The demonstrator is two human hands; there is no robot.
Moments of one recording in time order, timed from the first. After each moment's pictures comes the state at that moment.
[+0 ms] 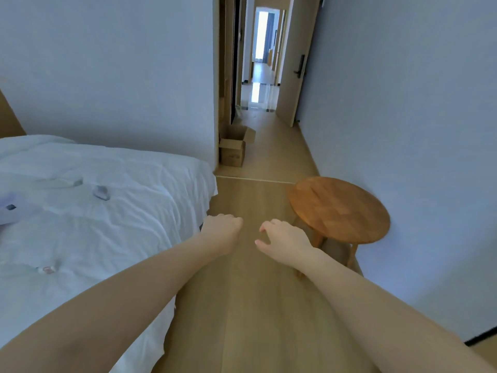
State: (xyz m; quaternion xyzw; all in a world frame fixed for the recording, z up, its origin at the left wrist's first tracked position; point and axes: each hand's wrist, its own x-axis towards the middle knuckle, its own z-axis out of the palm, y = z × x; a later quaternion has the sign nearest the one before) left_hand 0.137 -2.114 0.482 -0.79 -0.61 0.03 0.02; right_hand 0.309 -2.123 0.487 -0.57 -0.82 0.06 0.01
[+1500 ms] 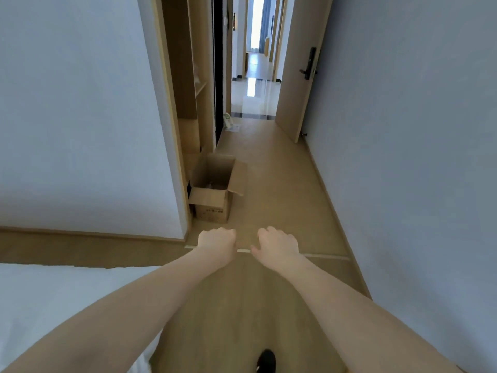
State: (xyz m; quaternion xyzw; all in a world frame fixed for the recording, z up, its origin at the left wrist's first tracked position) left_hand 0.162 -1.068 0.439 -0.76 -0.64 0.07 -0.04; right_hand 0.311 -1.074 0.448 -0.62 -0.78 0.07 -0.03
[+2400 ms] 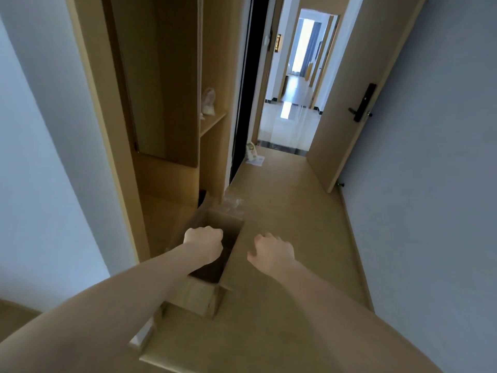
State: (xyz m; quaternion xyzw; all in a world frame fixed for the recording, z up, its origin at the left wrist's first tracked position) left_hand 0.094 -0.407 0.434 -0.69 -0.71 0.04 -0.08; right_hand 0.271 -0.395 0.456 -0.55 -0.83 0.07 -0.06
